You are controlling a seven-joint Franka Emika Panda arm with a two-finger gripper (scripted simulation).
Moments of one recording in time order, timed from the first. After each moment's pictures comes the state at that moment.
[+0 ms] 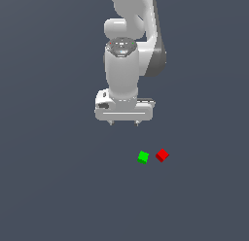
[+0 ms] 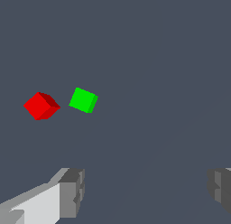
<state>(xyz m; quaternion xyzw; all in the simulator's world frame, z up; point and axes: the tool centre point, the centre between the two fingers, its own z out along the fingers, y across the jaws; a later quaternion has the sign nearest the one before) 0.013 -0.001 0.199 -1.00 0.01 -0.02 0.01</state>
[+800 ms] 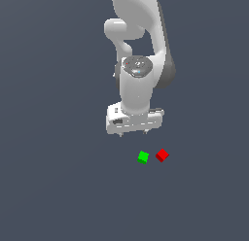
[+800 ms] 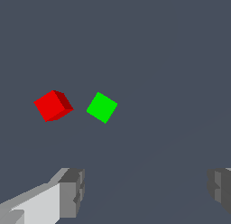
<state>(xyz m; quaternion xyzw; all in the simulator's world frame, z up) 0.040 0.035 0.170 -1.00 -0.07 -0.01 0.01</state>
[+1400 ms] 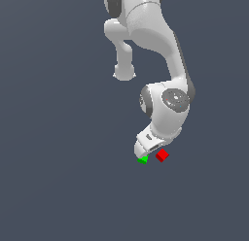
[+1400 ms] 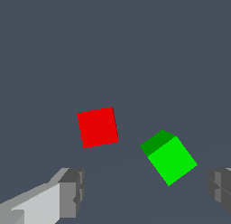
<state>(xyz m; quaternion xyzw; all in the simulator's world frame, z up) 0.073 0.130 0.102 -0.97 -0.26 0.00 0.00</state>
